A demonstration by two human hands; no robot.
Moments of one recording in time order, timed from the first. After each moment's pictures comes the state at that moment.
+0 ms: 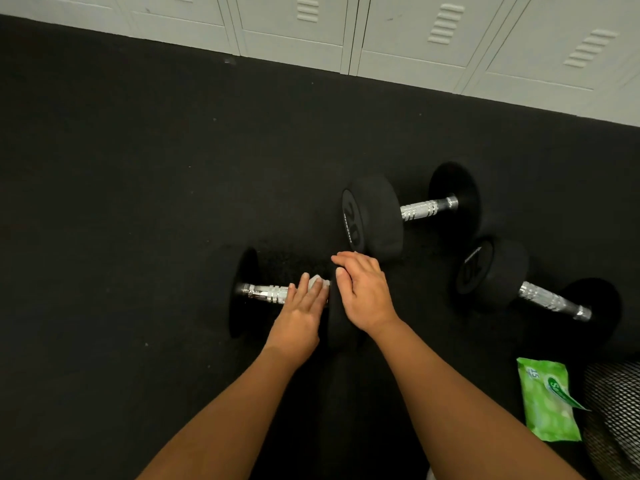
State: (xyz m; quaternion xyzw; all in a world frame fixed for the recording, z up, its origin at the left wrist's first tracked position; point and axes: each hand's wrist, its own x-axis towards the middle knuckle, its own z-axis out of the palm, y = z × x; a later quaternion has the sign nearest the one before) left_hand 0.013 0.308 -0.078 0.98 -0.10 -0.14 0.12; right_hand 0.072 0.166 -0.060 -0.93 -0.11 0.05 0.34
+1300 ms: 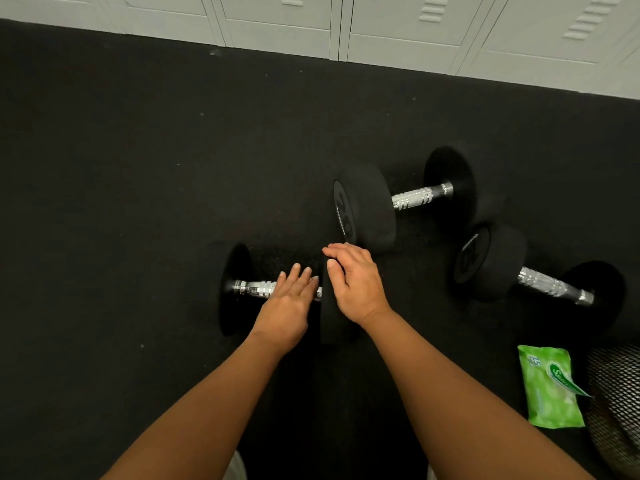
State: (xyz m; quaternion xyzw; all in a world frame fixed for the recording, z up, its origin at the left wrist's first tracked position) left_hand 0.028 0.315 -0.069 0.97 -0.12 -0.13 0.14; right_hand 0.077 0.165 -0.070 -0.91 -0.10 0.04 0.40
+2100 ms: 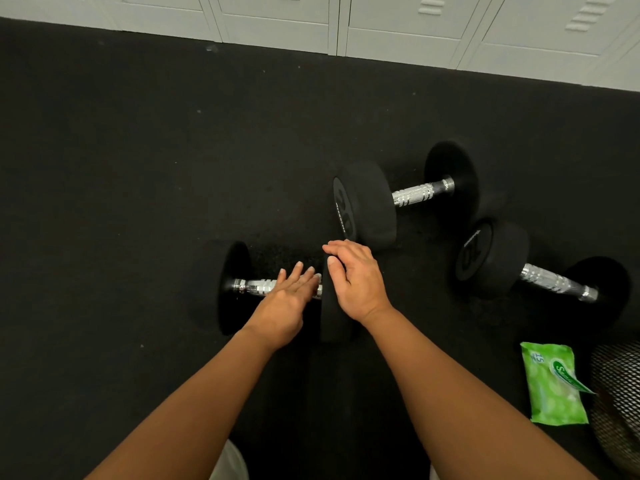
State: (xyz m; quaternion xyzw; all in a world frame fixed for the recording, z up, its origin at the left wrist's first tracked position) left_hand 0.034 0.330 -0.077 0.95 -0.16 -0.16 0.20; right_hand 0.078 0.165 -0.073 -0.91 -0.10 0.03 0.41
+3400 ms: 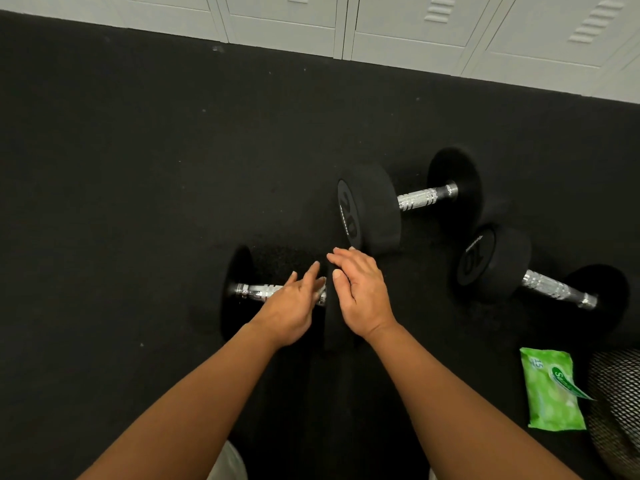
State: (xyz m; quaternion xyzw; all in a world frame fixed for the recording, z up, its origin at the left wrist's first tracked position) left_hand 0.040 0.324 -0.071 0.93 -0.13 -0.18 0.28; right_hand 0.060 0.164 -0.066 -0.92 -0.11 0.03 0.38
